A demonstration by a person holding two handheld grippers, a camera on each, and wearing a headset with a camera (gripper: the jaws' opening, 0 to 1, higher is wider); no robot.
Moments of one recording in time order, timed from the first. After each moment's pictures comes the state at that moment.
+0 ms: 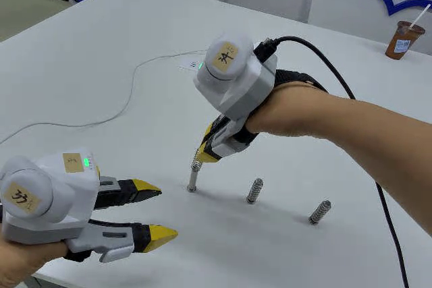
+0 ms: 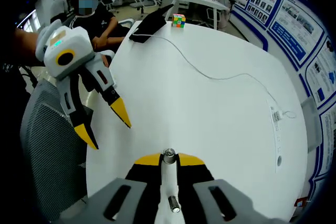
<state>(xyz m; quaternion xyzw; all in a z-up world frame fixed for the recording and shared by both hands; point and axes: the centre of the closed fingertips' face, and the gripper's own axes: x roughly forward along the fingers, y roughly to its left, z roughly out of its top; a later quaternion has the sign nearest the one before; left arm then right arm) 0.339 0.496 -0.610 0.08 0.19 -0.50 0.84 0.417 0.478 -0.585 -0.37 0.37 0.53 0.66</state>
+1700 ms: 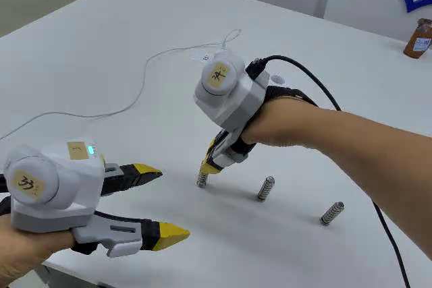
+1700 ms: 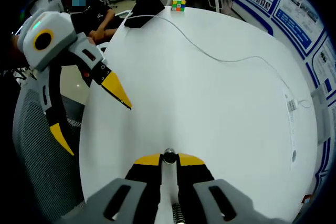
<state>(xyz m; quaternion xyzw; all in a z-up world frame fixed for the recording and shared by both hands) 0.347 0.502 -0.609 0.05 0.19 -0.48 0.85 0.426 0.484 -0.637 -0.37 0.42 0.53 0.64</state>
